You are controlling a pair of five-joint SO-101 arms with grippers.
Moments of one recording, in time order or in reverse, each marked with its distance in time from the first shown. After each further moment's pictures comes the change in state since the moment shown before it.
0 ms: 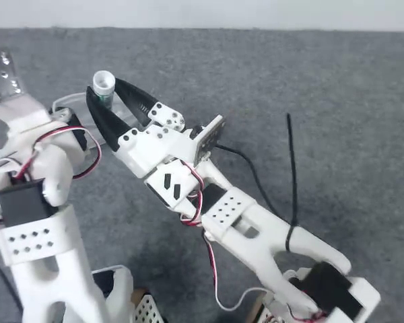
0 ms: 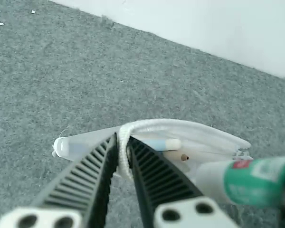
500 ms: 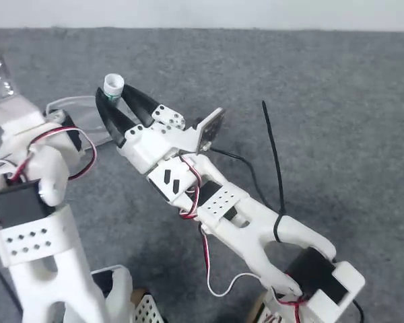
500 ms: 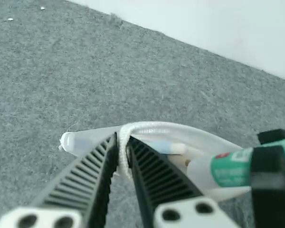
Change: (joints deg) left arm -2.1 0.0 0.4 0.0 0.0; right arm 2.0 8.4 0.0 -4.0 -9.1
